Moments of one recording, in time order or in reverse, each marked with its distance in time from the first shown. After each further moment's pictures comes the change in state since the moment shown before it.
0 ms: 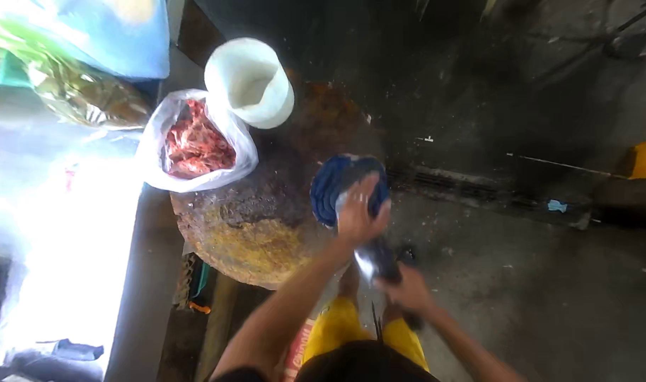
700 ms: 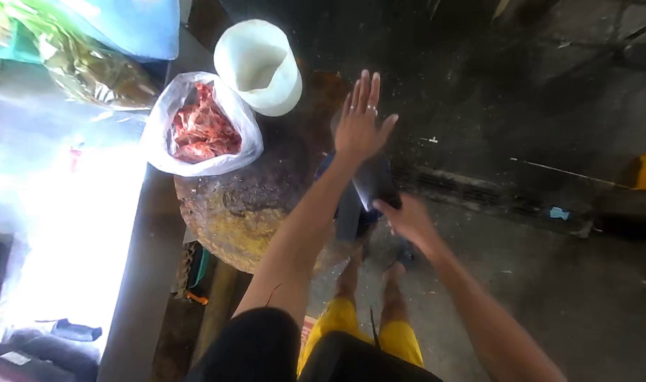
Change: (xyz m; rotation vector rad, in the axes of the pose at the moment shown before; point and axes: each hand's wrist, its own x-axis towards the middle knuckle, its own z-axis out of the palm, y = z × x) left_hand 0.173 -0.034 -0.009 0.394 0.077 0.118; right_hand 0.095 -0.078 -0.060 -0.071 0.110 -0.037
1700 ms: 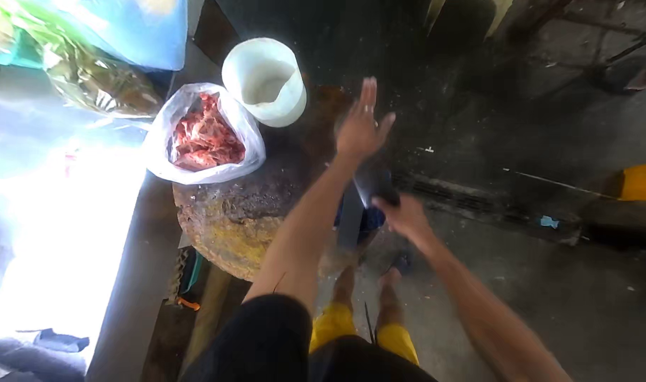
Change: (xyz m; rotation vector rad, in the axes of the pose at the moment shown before) left_hand 0.021 -0.007 -0.013 -0.196 -0.011 -0.019; right_hand 0.013 -0.032 -0.013 -0.019 0.032 0.042
